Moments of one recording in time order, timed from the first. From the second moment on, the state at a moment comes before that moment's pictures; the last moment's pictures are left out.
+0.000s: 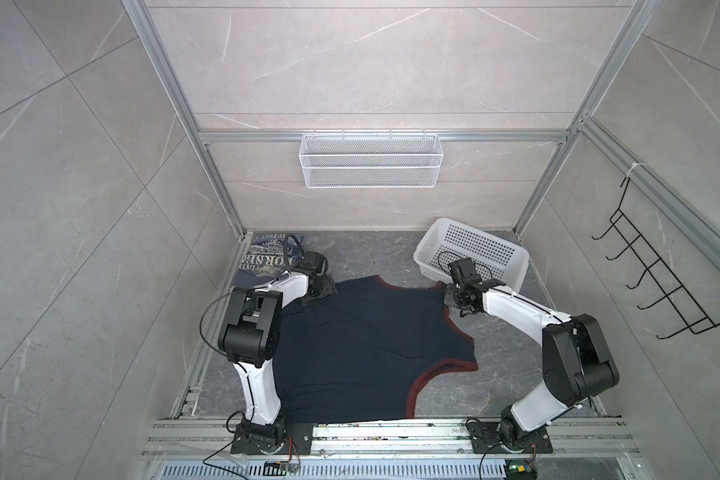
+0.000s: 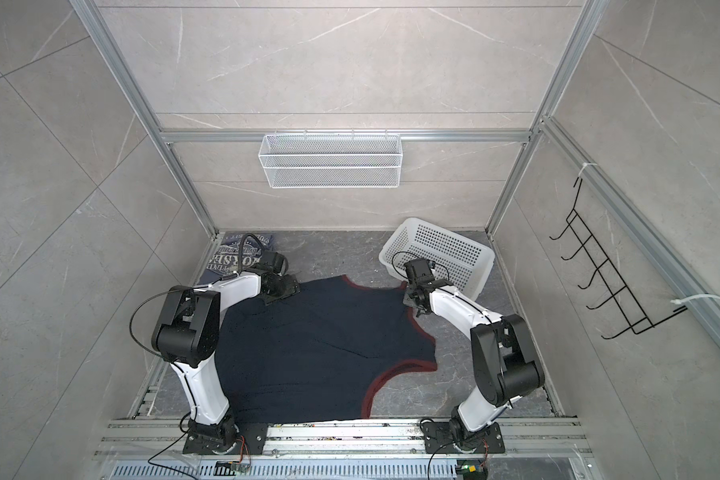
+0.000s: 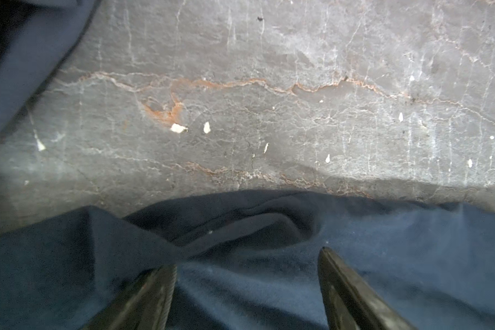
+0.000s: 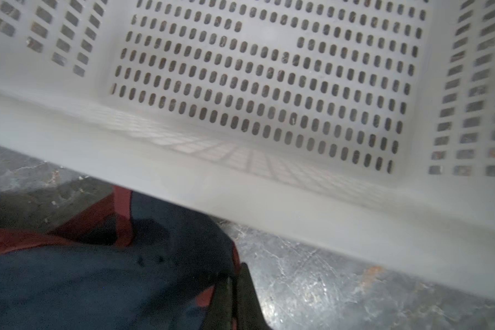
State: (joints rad) left arm -0.24 1.92 1.22 -0.41 -0.02 -0.56; right arm 0.30 1.63 1.04 -0.49 0.28 0.53
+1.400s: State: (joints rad) left arm -0.35 1.99 1.36 -0.54 0.06 -0.54; right arm 0.39 1.37 0.65 -0.59 0.01 0.84
